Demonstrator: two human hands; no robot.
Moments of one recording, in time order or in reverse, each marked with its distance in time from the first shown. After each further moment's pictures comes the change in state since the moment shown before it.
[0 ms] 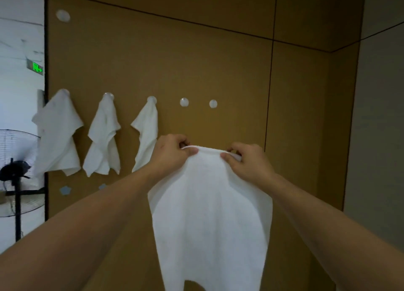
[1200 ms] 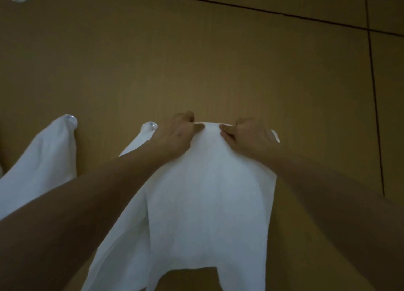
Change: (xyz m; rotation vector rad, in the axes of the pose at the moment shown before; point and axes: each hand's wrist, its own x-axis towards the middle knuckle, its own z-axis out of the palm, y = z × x) left_hand 0.429 -0.235 0.094 0.865 0.143 0.449; right_hand 0.481 0.141 0.262 -0.495 0.281 -0.546
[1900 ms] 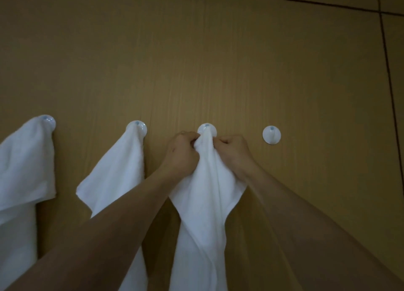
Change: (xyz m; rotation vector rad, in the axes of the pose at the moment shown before) left_hand 0.002 0.037 0.079 -0.726 0.163 -0.396; right_hand -0.013 -0.034 0.052 1.197 -0.069 0.733
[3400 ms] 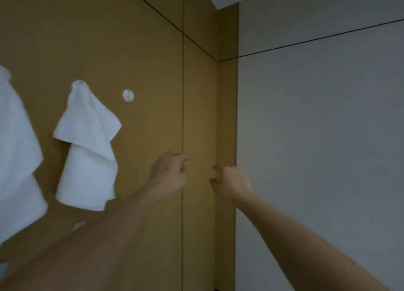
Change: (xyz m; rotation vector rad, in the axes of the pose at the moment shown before) left_hand -0.260 0.198 -0.055 -0.430 -0.529 0.357; right_hand -0.436 -0.159 -0.109 -1.419 0.299 0.638
